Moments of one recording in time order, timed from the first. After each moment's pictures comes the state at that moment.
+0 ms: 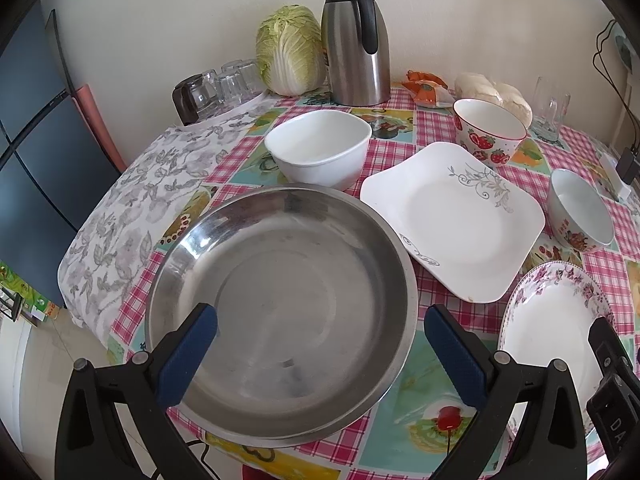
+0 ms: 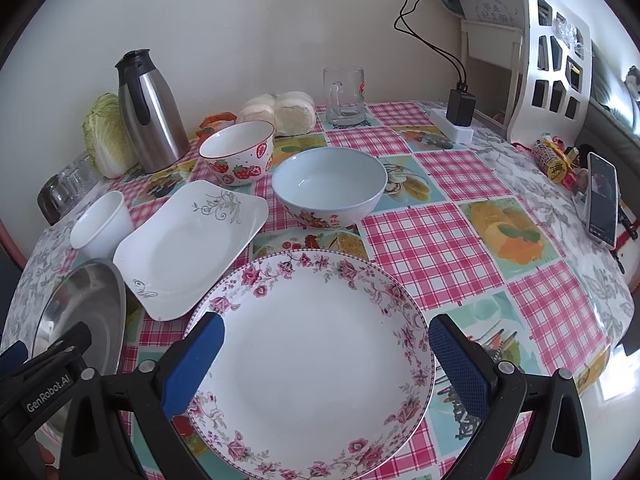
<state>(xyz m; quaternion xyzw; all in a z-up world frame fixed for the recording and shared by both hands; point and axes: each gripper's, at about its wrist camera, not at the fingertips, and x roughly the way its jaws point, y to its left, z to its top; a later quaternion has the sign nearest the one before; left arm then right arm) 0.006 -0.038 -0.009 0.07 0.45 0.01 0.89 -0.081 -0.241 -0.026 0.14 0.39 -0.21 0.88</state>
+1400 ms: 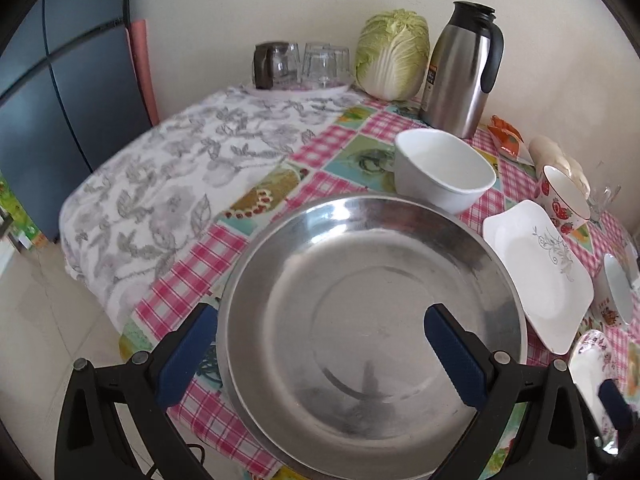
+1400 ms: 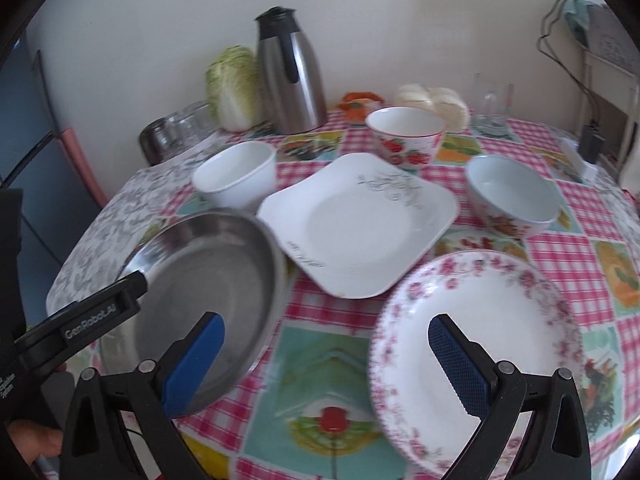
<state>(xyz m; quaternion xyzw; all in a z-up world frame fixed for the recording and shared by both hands) 0.026 0.081 -0.024 -0.06 0.45 0.05 0.89 -0.043 -0.135 -0.028 0.10 0.40 -0.02 0.91</state>
